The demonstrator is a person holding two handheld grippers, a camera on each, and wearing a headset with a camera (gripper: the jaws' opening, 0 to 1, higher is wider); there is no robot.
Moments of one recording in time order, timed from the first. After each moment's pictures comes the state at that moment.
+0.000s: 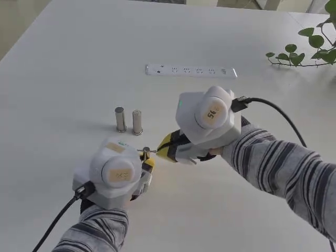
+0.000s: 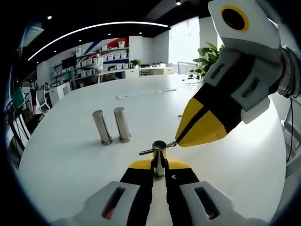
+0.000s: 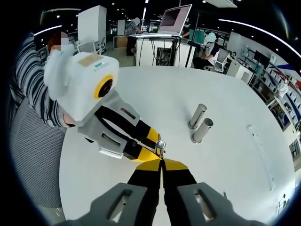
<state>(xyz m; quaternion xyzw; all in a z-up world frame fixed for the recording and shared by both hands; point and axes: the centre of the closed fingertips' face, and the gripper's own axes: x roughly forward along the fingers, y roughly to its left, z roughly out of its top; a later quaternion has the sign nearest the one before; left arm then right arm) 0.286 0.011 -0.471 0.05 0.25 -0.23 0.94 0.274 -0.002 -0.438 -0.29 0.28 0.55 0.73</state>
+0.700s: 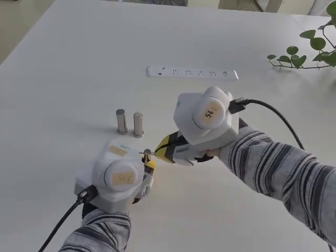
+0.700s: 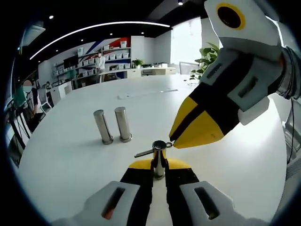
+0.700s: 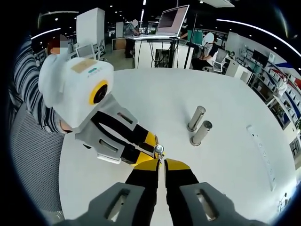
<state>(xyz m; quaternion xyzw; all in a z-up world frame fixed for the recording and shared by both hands) 0.287 0.011 -0.471 0.05 0.25 -0.23 0.94 0.277 0.004 -0.437 -0.29 0.28 0.55 0.74</state>
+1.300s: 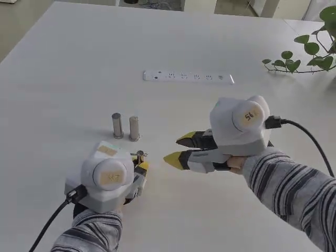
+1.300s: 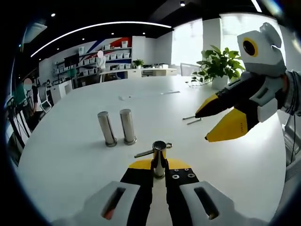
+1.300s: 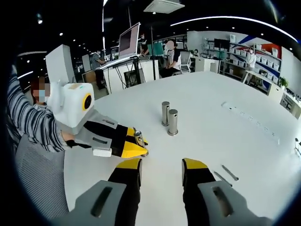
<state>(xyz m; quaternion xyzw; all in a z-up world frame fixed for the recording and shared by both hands) 0.294 0.019 -0.467 0.04 0.24 -0.23 0.94 0.292 -0.044 -0.429 -0.12 0.28 0.46 0.84</state>
